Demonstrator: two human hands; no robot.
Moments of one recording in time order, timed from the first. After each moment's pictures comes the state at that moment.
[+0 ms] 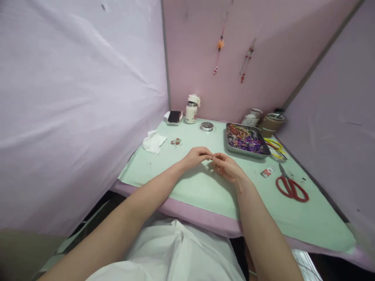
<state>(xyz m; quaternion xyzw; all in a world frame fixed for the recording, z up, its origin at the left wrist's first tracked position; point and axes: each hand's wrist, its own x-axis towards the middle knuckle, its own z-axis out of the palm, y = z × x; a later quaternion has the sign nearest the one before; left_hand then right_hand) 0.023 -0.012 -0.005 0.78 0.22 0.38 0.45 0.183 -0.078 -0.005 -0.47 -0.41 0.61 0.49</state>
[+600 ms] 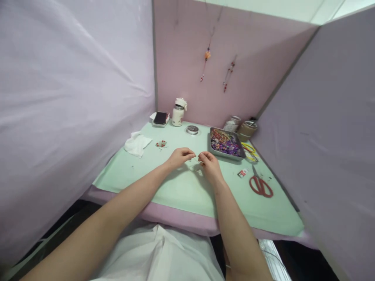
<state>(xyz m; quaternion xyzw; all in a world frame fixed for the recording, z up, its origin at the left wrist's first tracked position) 0.024 -0.008 -0.003 0.74 0.29 0.41 0.44 0.175 -0.066 -0.010 -0.50 -0.42 0.45 0.61</state>
